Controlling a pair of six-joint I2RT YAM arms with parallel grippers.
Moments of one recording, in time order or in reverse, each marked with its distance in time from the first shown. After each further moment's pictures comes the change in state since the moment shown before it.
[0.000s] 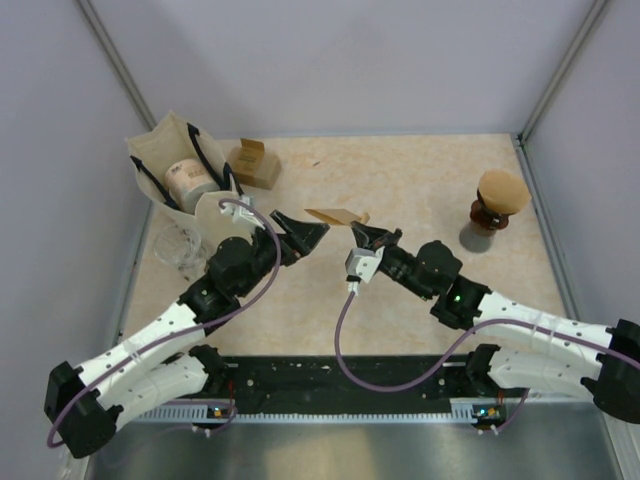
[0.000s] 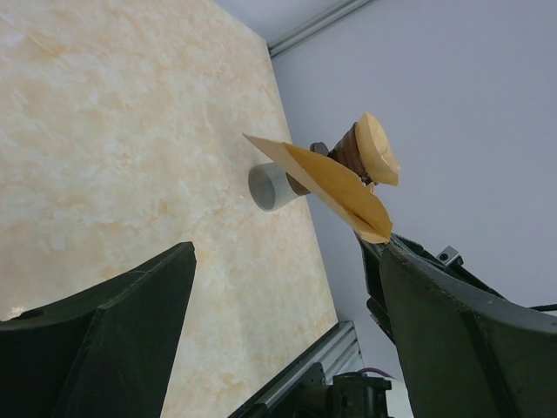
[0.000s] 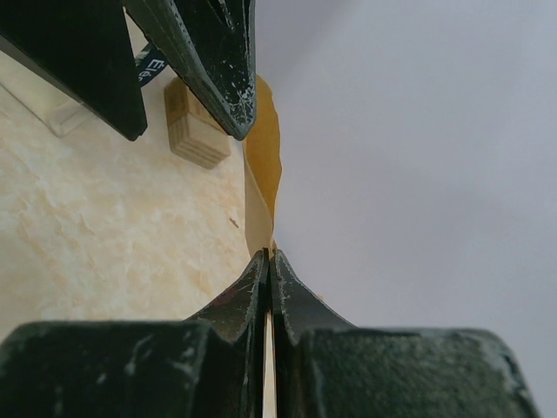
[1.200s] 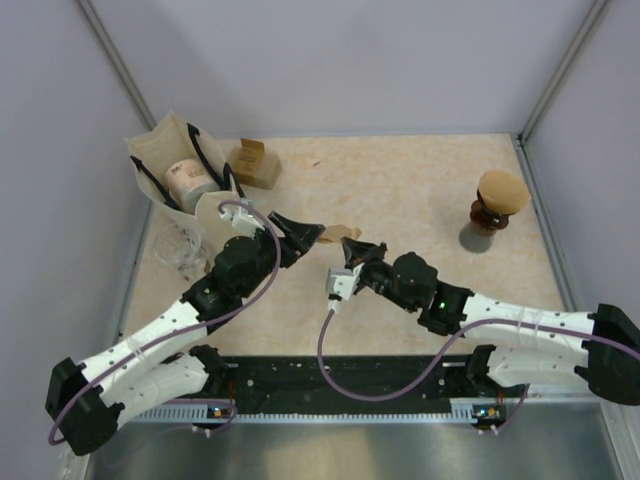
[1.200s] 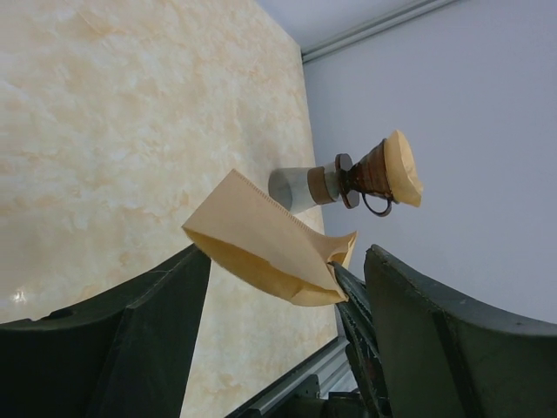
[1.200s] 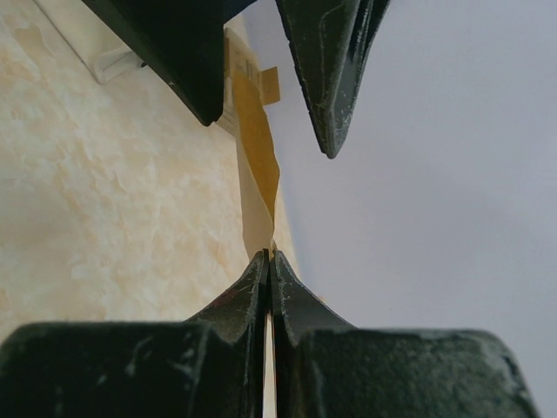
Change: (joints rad) left arm 0.000 0.029 0.000 -0.054 -0.066 -0.086; right arm 0.125 0.089 0.000 -0.055 0.141 -0.102
